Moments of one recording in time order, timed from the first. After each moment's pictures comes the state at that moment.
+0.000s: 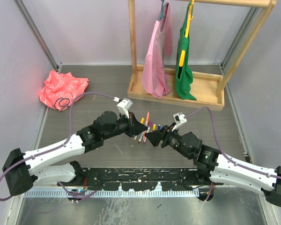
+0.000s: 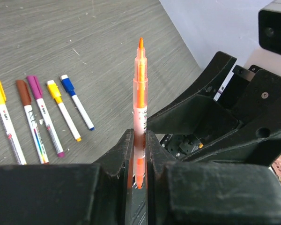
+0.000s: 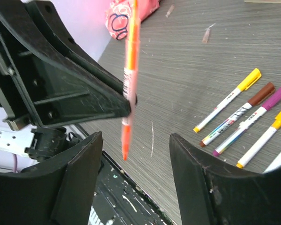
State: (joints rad) left arm -0.94 1.06 0.73 0.07 0.08 -0.66; right arm 1.09 0.62 0.40 0.09 0.29 0.75
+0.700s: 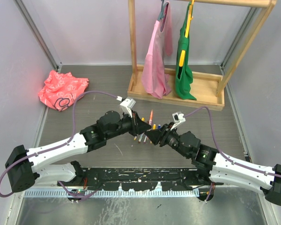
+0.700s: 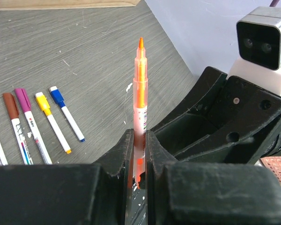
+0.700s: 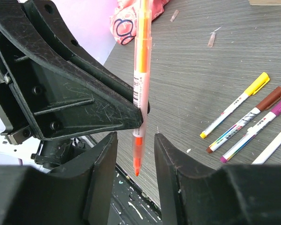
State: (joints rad) left arm -0.99 1.13 0.77 0.14 0.05 -0.67; right arm 1.09 0.65 0.38 0.18 0.29 0.77
